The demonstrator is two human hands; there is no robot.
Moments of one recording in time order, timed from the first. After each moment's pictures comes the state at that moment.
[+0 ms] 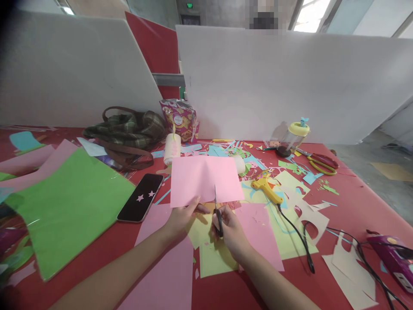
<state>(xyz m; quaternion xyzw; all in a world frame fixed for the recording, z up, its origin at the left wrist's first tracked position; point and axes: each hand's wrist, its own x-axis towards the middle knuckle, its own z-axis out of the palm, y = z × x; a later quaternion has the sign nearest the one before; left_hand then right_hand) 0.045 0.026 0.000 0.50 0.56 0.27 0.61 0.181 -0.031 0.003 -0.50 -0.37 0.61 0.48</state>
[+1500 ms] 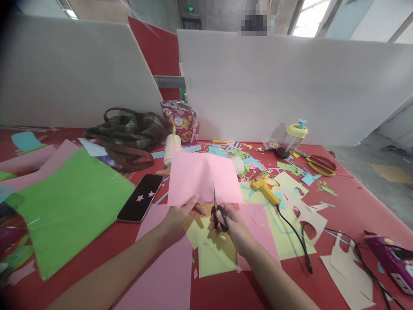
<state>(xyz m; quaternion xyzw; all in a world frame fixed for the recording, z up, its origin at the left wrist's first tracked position) 0.046 0.024 0.019 0.46 0.56 0.26 0.63 0.200 -0.024 0.012 -0.43 -0.36 0.68 0.46</state>
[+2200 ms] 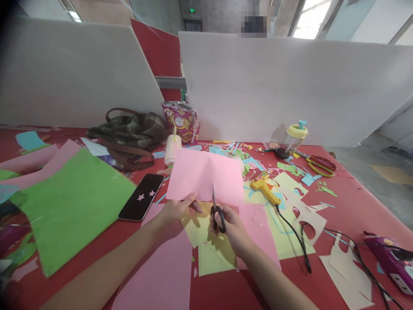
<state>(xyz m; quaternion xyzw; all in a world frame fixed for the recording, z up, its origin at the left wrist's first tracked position) 0.035 0.035 0.027 0.61 0.52 0.24 0.55 0.194 -0.027 0.007 -0.43 -0.39 0.65 0.48</state>
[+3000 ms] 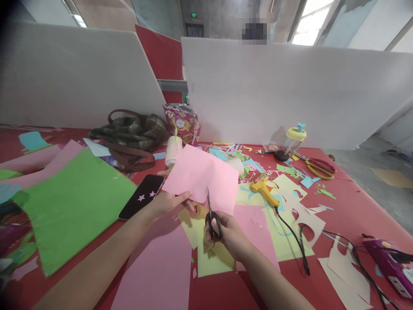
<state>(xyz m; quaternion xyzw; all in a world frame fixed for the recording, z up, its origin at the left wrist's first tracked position) 0.015 0.056 0.039 0.62 0.48 0.21 0.59 0.193 -0.031 0.009 -0.37 -0.40 0.72 0.43</state>
